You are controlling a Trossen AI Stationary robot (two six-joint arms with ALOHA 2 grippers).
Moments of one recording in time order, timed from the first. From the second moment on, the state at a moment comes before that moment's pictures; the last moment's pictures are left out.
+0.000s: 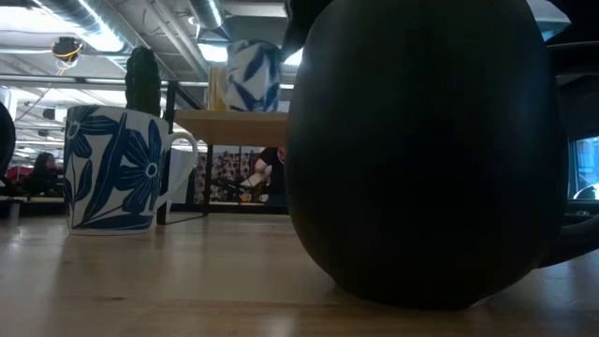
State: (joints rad) left arm -0.37 0.88 1.54 -1.02 -0.36 -0.60; right arm 0.00 2.05 2.18 -1.14 0.25 -0.37
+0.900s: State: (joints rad) left arm -0.37 0.88 1.54 -1.02 -0.35 -0.60; right arm -0.11 2.05 2.19 -0.98 0.15 -0.53
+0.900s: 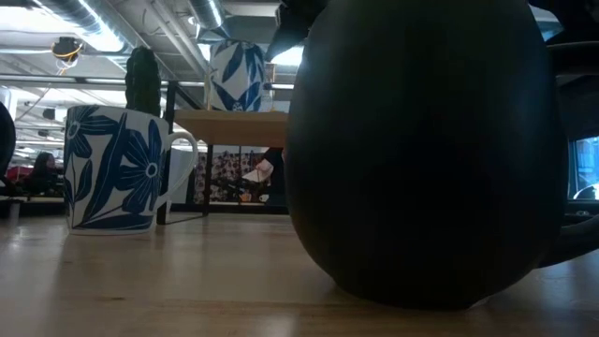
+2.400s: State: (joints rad) left arm -0.56 1.13 1.20 -0.97 -0.04 -0.56; right arm 0.29 1.94 2.25 -1.55 0.20 -0.34
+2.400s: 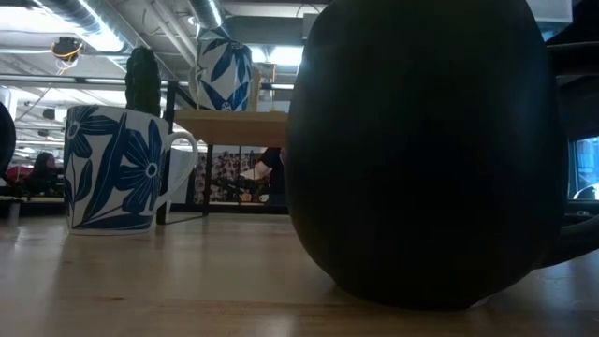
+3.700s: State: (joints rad) left arm -0.70 0.94 1.05 -0.91 -0.14 -1.26; right arm 0.17 2.38 2.25 -0.67 -0.11 -1.21
